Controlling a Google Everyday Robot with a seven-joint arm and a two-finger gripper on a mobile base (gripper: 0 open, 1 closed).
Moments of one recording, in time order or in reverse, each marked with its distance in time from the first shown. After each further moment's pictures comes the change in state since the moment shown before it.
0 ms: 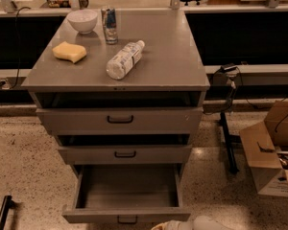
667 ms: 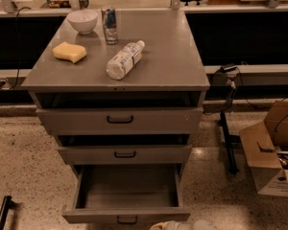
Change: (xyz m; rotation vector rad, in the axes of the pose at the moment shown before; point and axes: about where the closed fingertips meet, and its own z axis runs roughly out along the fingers) arm 0.032 -0.013 0.027 0.090 -0.013 -0.002
